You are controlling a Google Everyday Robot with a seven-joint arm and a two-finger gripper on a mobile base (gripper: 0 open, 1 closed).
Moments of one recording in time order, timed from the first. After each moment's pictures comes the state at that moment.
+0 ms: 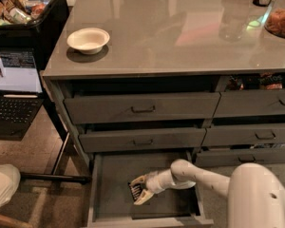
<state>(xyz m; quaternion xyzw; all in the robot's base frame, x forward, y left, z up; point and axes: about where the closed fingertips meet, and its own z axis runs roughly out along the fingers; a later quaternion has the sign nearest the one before) 0.532 0.023 0.251 -0.68 0.55 0.30 0.38</state>
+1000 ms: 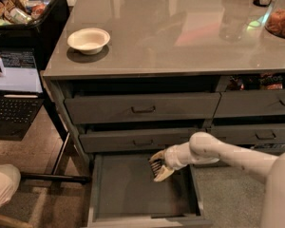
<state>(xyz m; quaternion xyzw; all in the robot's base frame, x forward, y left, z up) 0.578 -0.069 0.399 -0.71 0.58 0.17 0.35</state>
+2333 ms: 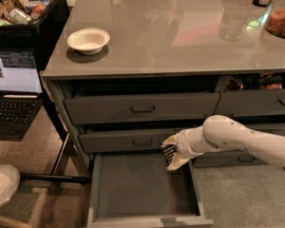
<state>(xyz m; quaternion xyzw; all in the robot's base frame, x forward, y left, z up) 0.554 -0.110 0.549 -0.74 0.59 0.05 0.32</state>
